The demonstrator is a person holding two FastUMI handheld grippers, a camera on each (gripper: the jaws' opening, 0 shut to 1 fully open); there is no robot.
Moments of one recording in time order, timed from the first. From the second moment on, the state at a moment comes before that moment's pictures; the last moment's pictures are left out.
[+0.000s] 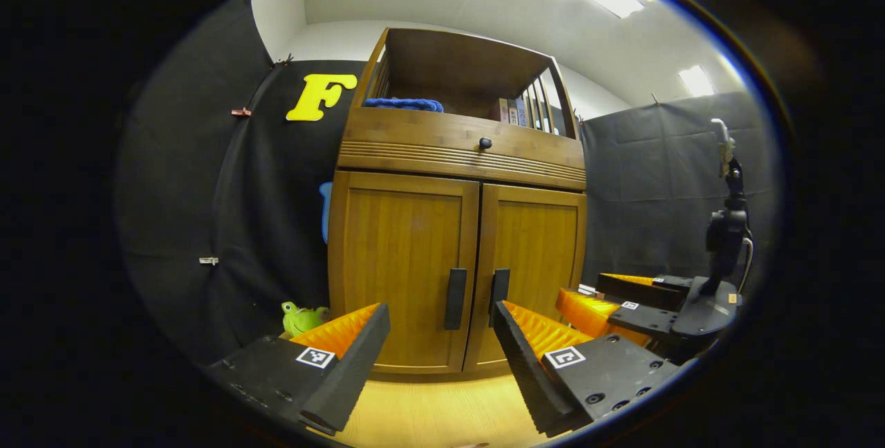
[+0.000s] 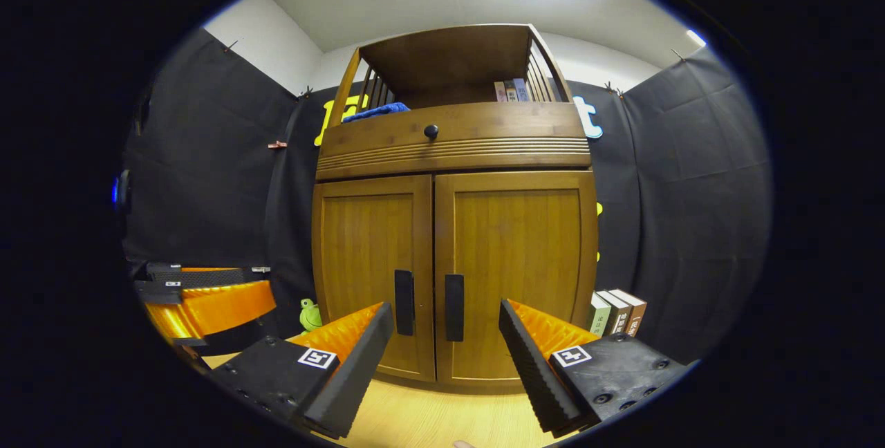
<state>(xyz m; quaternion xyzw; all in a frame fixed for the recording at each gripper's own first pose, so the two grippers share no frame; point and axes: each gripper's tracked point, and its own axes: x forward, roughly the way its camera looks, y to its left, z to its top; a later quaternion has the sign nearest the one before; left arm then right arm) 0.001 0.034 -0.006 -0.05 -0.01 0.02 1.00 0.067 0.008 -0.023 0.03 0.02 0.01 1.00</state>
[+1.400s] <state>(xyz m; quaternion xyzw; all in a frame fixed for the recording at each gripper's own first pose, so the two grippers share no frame) -0.007 0.102 -0.022 -0.04 0.01 0.06 1.00 0.242 -0.005 -0.118 0.04 0.07 -0.06 1.00</state>
